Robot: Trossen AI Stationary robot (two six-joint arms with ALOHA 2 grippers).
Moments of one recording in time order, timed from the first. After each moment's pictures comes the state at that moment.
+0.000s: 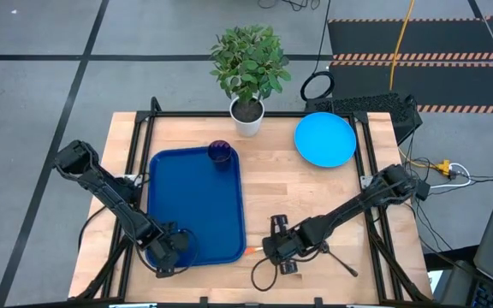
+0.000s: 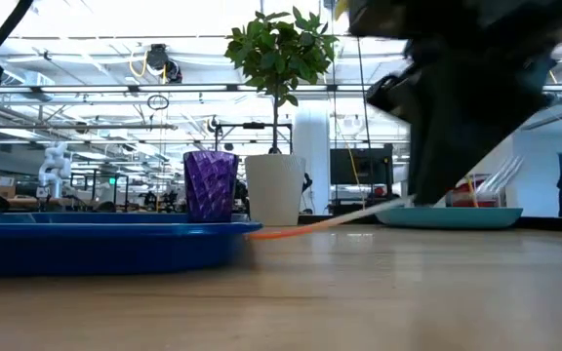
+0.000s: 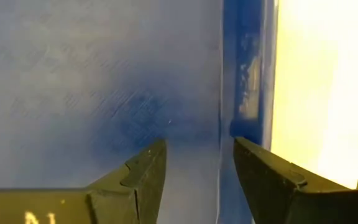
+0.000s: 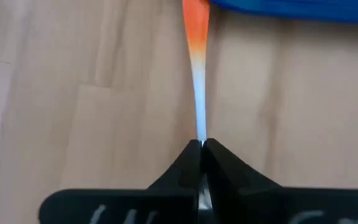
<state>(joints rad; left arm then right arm) -0.80 1.49 0.70 -0.41 0.03 -0.91 0.51 1.86 1.24 -0.56 0.14 0.33</state>
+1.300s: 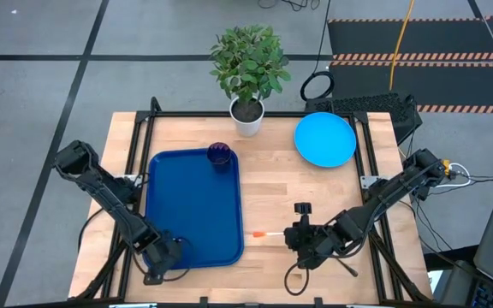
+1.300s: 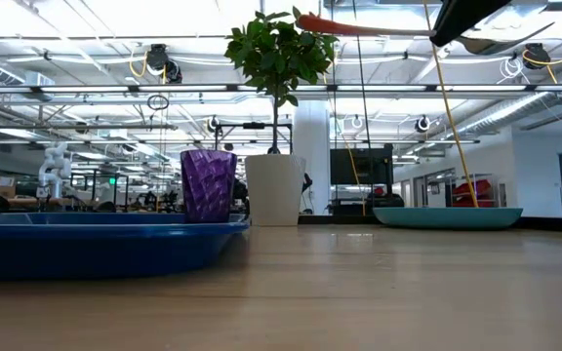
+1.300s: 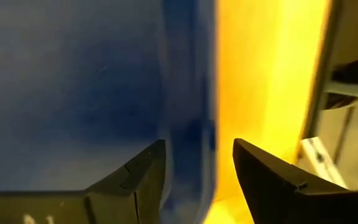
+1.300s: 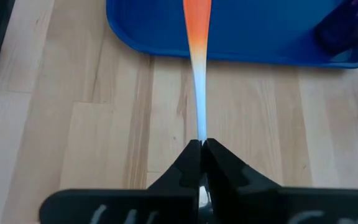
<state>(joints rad) -0.85 1.49 0.73 -0.46 0.24 -0.91 0.62 1.56 1.24 -0.77 0.45 0.43</state>
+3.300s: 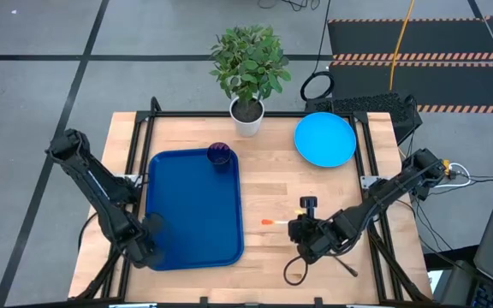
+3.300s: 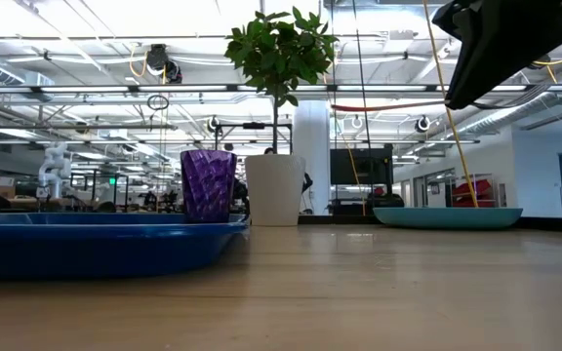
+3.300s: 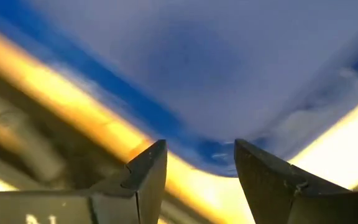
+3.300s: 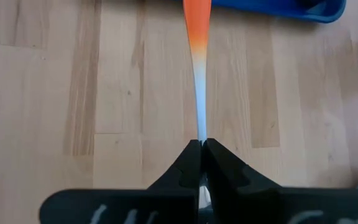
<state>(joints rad) -0.94 1.31 0.79 -0.98 0.12 -1.75 0.60 1.56 1.14 -0.86 0.52 0.46</state>
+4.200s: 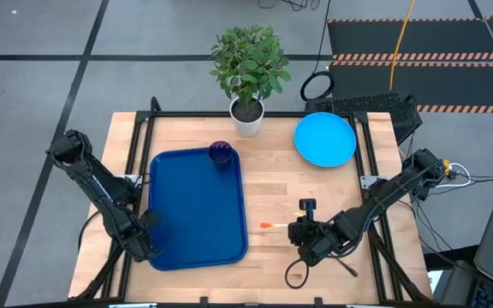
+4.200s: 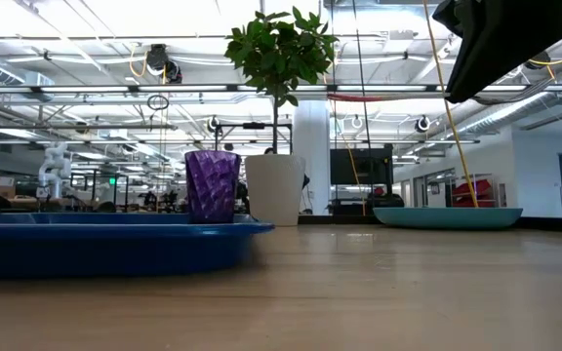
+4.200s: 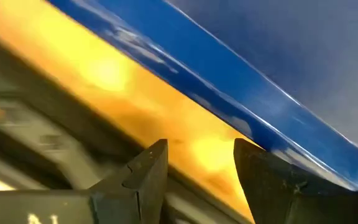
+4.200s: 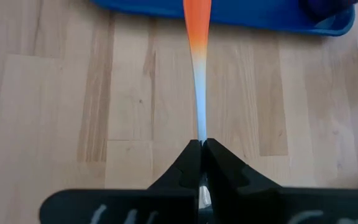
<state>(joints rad) -0.98 1.33 0.60 -0.87 0.19 -1.70 0.61 1.56 1.14 -0.82 0.52 0.45</state>
